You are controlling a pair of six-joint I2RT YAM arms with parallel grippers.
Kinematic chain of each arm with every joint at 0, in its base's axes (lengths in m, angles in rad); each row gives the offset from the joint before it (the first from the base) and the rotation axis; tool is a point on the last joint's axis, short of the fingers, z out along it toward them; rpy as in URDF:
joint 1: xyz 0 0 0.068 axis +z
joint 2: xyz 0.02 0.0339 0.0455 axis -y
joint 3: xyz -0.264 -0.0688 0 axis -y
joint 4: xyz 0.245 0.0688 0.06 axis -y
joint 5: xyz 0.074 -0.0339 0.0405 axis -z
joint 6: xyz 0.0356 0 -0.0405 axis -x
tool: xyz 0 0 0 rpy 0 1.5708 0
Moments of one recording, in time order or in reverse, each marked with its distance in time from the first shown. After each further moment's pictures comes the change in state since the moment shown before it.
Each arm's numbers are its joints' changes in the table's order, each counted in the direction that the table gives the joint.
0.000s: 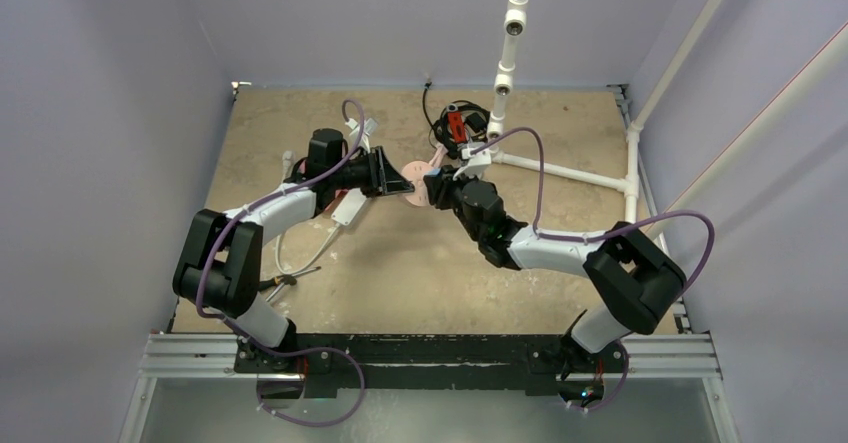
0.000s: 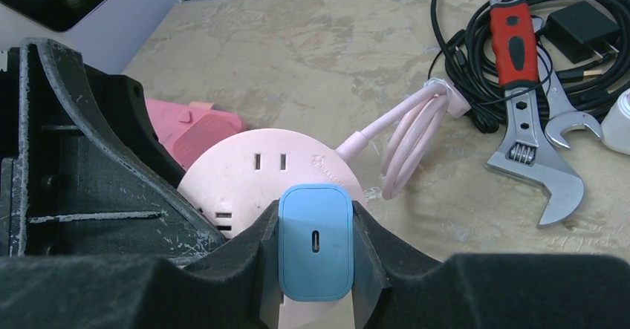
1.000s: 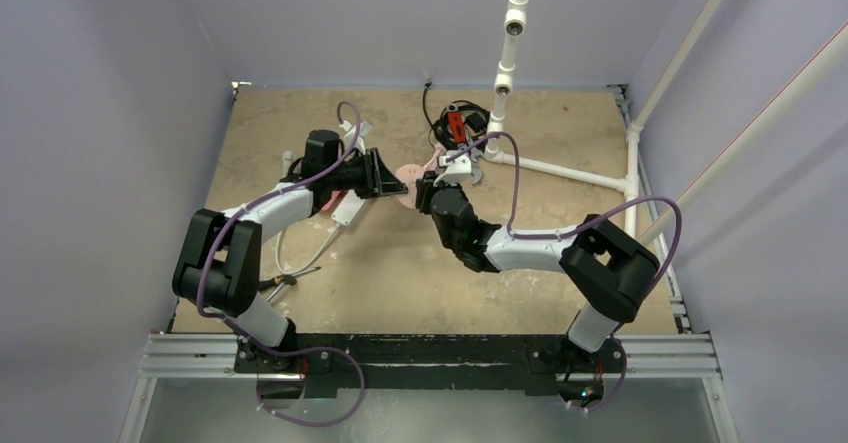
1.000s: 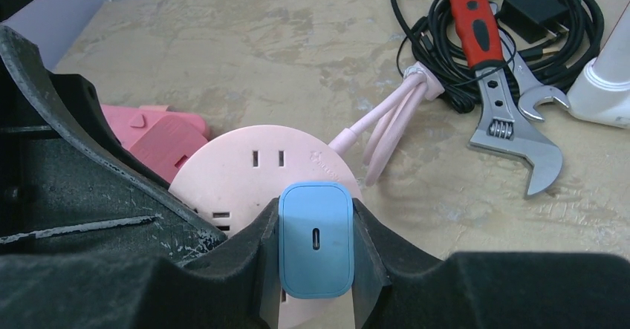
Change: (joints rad) left arm 0.025 -0.002 -0.001 -0.057 -0.035 -0.029; right arm 0.126 -0.116 0.098 -0.047 0.273 0.013
